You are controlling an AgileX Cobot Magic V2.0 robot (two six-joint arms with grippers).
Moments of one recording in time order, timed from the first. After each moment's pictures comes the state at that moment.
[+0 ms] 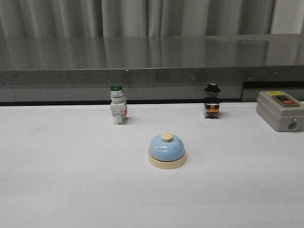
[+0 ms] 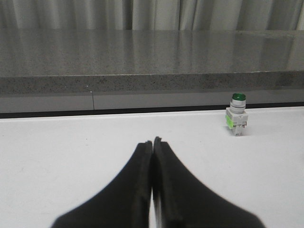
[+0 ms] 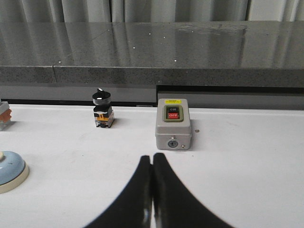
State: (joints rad) left arm -0.14 0.00 -0.01 0.01 0.17 -0.02; right arm 0.07 -0.01 0.03 0.04 0.12 -0.02
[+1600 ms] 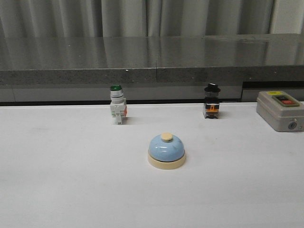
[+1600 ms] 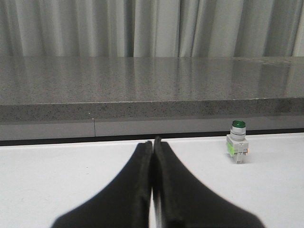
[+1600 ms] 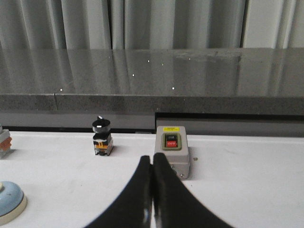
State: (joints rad) left arm -0.14 0.00 0.00 0.01 0.06 -0.02; right arm 0.07 -0.01 0.03 0.04 0.01 -0.02
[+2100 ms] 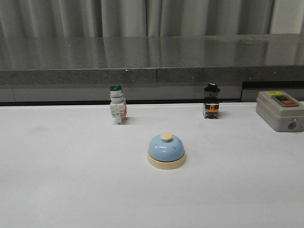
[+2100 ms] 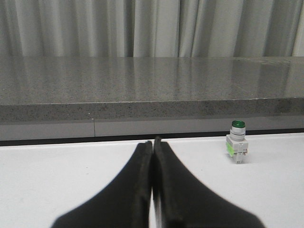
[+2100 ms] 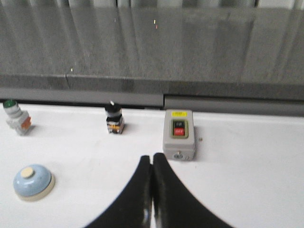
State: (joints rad) left arm -0.14 0.00 0.00 0.01 0.06 -0.02; right arm 0.07 0.33 -0.49 0.05 0.48 -0.02
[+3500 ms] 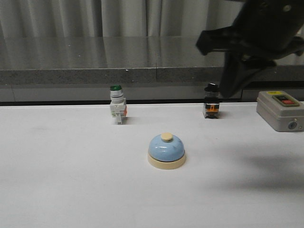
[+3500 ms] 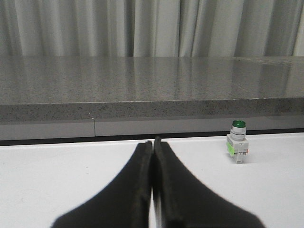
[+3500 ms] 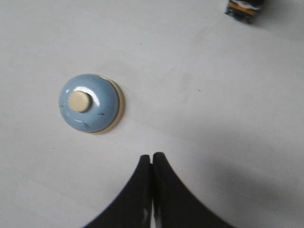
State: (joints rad) left arm -0.14 0.00 0.00 0.01 0.06 -0.02; right arm 0.42 1.55 -1.09 0.12 0.66 -0.02
